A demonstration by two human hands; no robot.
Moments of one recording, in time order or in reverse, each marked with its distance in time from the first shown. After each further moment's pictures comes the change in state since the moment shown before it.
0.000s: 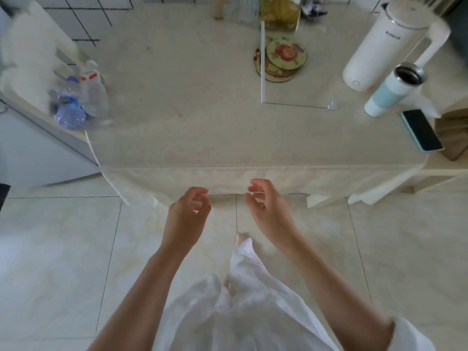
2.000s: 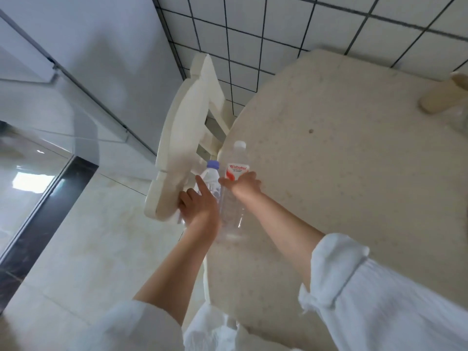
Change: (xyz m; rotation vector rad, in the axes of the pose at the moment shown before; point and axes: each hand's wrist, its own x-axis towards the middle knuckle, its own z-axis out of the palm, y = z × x) left_hand 0.469 -0.176 -0.250 0.605 0.029 -0.682; right_hand 0.461 -0.282 0.446 -0.307 -0.484 0.396
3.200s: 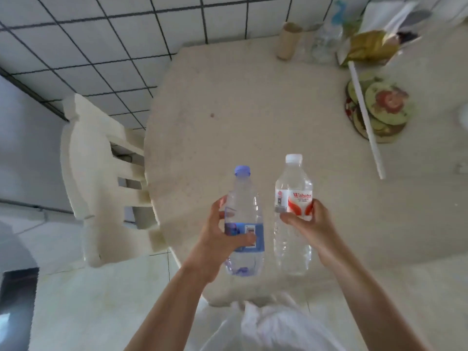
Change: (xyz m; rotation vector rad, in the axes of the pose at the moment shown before) left_hand -0.136 0.030 -0.023 -0.999 -0.801 0.484; right_hand -0.186 0.199 -0.108 0.668 0.464 0.043
